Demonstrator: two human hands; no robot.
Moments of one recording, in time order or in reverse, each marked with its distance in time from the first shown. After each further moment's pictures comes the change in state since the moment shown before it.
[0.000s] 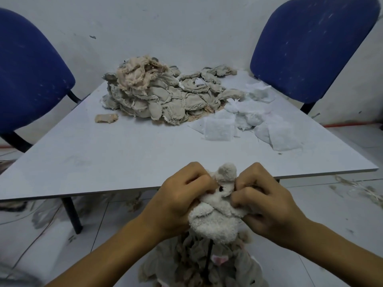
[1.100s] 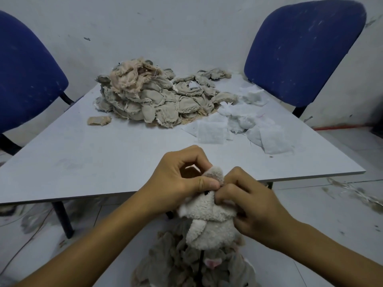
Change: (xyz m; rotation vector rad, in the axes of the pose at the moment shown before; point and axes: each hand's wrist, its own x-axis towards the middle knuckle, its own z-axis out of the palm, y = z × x) left_hand 0.038 0.005 -0.011 -0.811 0.045 -0.404; right_hand 0.005 0.002 0.002 0.019 -0.070 0.067
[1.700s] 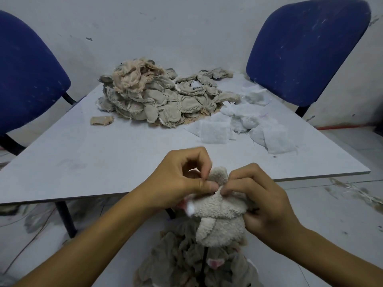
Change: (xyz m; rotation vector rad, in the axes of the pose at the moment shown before) left_hand 0.000 0.001 -0.011 0.013 -0.119 -0.096; right_hand -0.005 -0.004 0.001 0.083 0.164 0.049
